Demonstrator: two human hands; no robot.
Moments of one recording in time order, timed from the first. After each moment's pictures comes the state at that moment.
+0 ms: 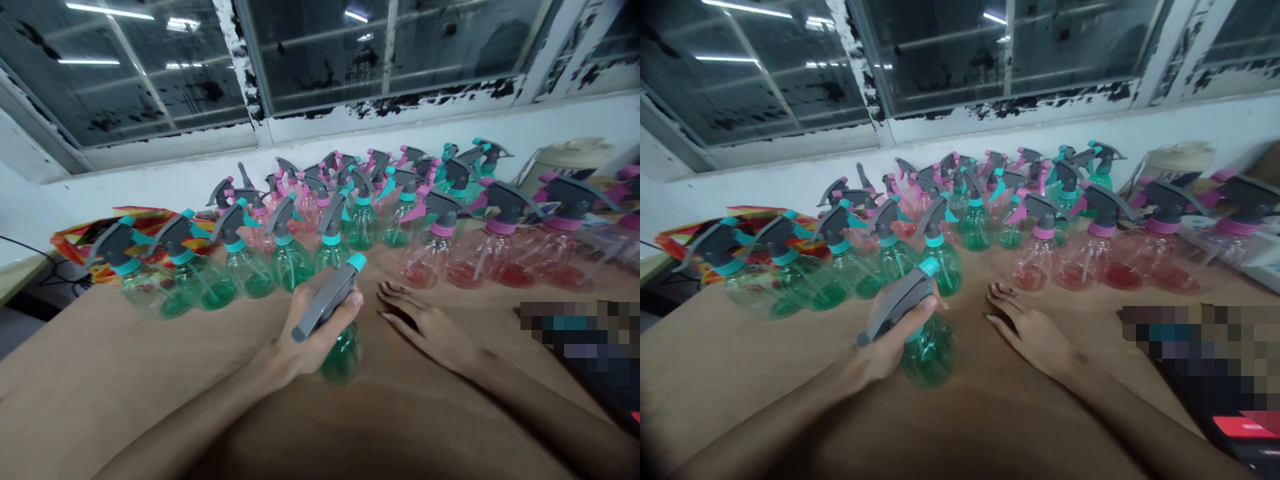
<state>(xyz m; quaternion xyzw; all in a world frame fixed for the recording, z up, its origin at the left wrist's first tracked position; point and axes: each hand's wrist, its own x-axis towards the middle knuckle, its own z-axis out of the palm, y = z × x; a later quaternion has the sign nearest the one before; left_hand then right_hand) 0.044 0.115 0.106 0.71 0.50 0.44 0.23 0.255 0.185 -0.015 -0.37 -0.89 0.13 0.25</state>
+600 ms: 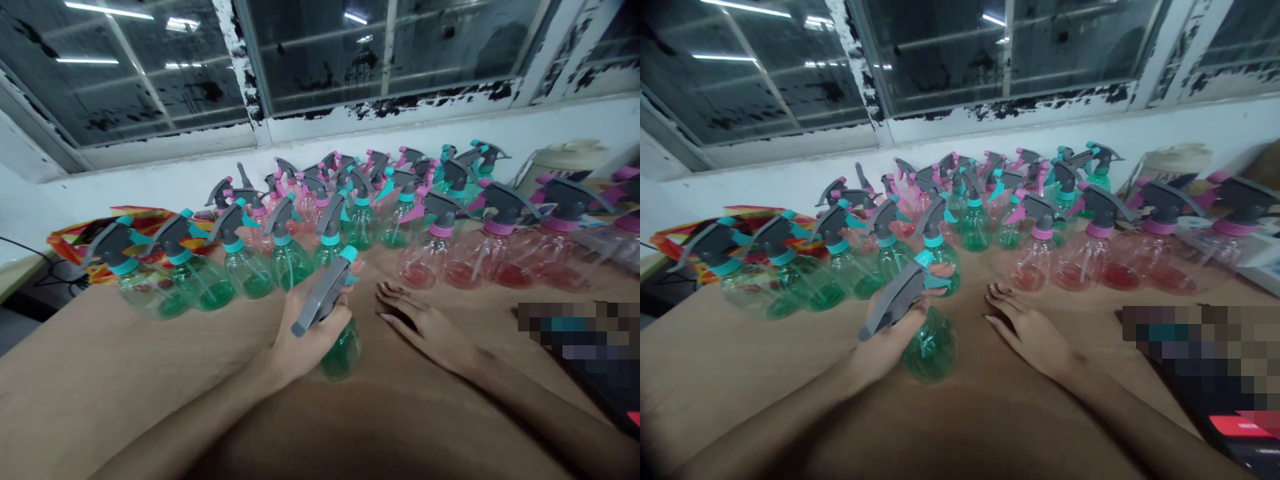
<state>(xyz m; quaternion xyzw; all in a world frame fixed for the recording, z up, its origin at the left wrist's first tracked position) 0.046 0.118 0.094 0.66 0.53 0.47 0.24 0.255 0.185 -0.016 -0.37 -0.88 0.14 0.26</state>
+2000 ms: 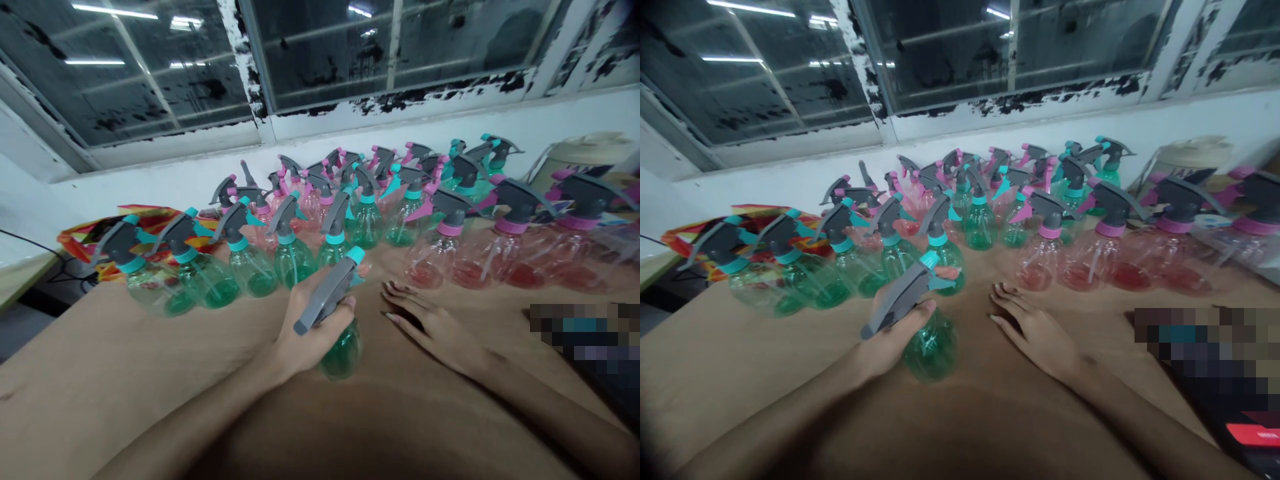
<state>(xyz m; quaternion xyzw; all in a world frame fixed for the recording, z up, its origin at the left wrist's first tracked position) 0.040 0.119 0.102 0.70 0.53 0.44 0.21 0.257 0.185 -0.016 -0.37 -0.88 0.15 0.27</state>
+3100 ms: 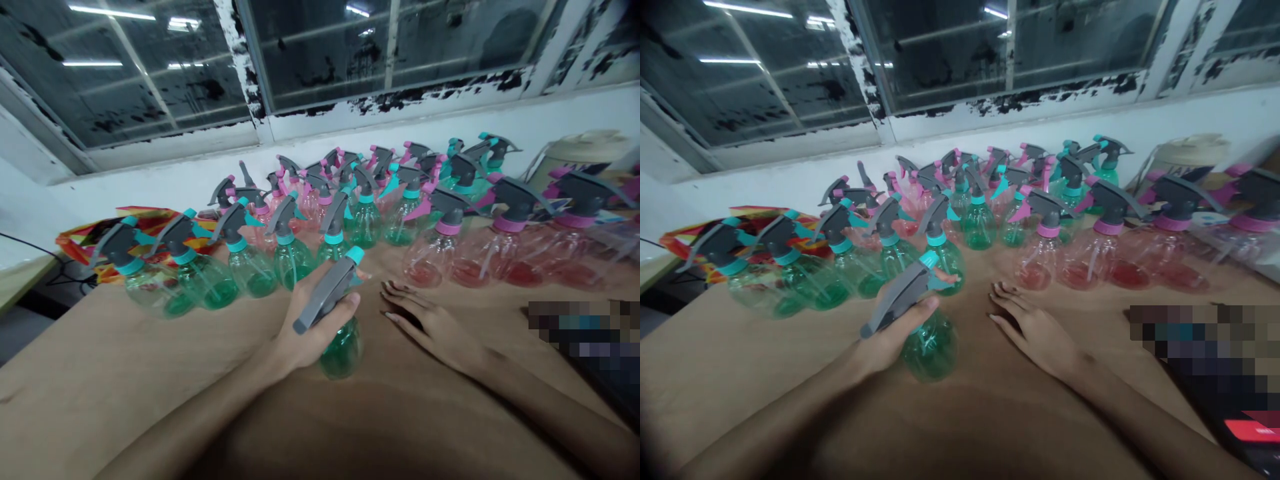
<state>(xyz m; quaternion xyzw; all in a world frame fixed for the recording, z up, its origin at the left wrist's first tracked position) 0.037 0.120 0.102 0.71 0.50 0.44 0.24 0.257 0.185 -0.017 -0.37 -0.88 0.15 0.26</state>
